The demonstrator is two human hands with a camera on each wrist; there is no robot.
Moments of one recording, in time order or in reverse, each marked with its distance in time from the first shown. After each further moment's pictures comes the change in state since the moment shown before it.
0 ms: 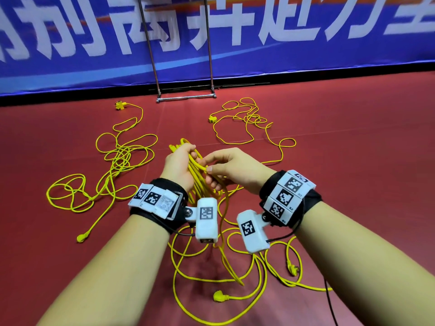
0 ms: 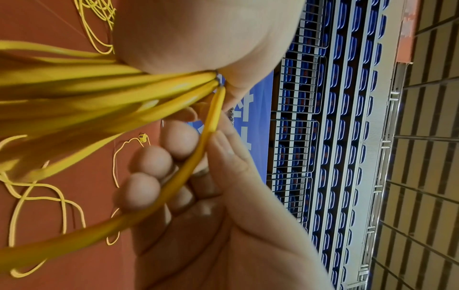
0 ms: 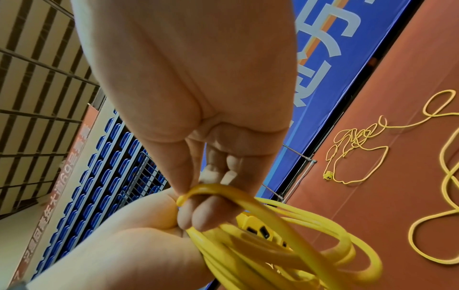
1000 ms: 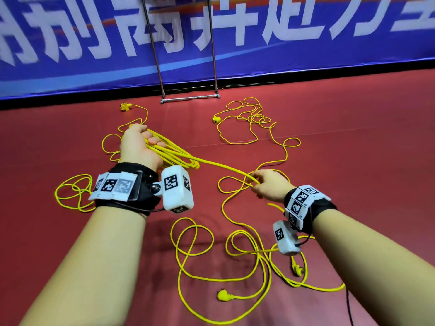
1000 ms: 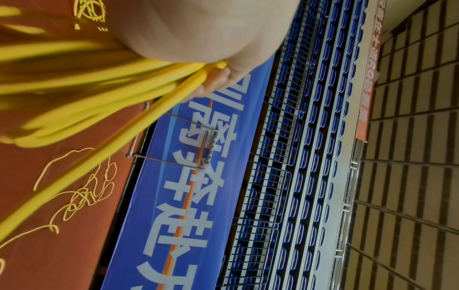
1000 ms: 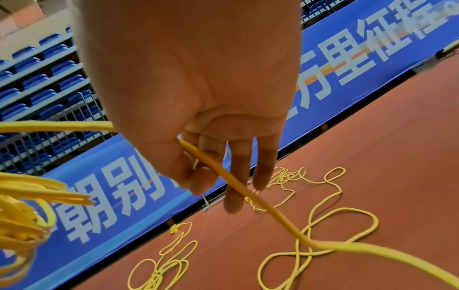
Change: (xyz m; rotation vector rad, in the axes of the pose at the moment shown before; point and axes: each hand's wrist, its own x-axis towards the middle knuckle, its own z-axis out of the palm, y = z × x) left_hand -0.005 0.075 -0.042 -0.446 0.051 0.196; right_hand 0.000 0.093 -0.071 -0.721 0.206 0.207
